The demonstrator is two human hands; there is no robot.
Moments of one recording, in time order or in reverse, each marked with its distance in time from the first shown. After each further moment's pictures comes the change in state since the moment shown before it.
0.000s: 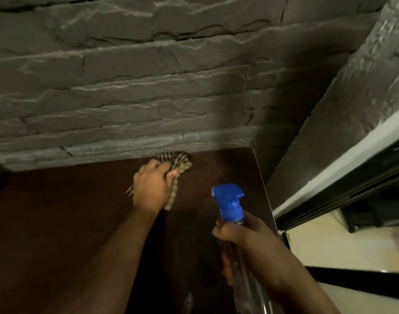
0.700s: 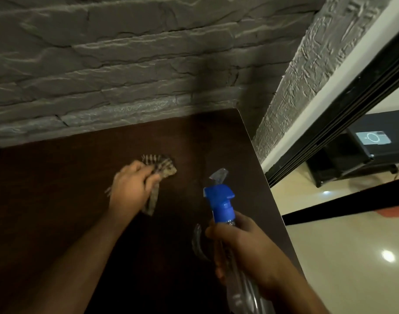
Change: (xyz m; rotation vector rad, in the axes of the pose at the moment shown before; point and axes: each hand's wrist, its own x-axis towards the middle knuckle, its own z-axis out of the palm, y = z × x) left_hand -0.101 -0.068 -0.027 -0.025 -0.044 0.246; right_hand -0.084 0.063 0.071 0.071 0.083 0.030
